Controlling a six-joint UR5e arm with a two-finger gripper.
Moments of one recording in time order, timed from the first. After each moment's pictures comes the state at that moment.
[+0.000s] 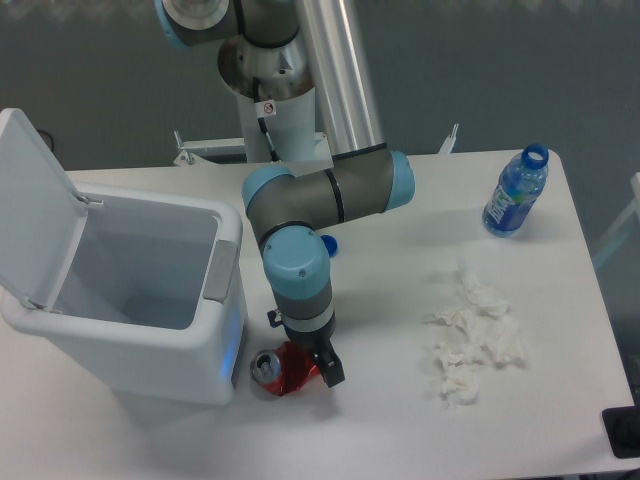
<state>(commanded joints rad) 2.32 -2.14 -1.65 -0.83 1.64 1.43</state>
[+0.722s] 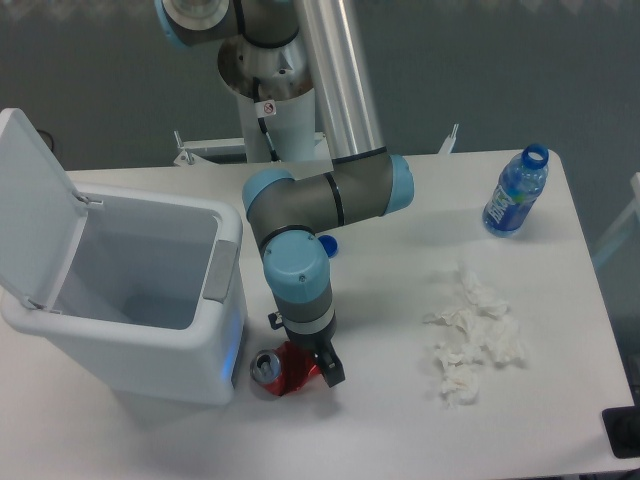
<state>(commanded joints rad) 2.32 -2.15 -1.64 -0.83 1.65 1.42</state>
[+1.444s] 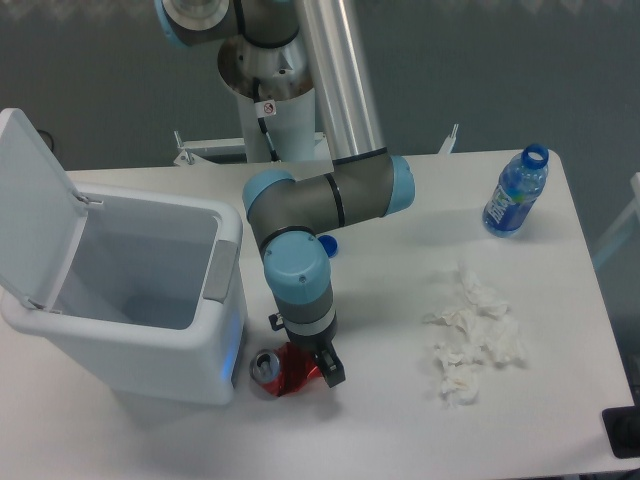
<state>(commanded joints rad) 2.32 -2.15 -1.63 -0.83 1.66 1.42</state>
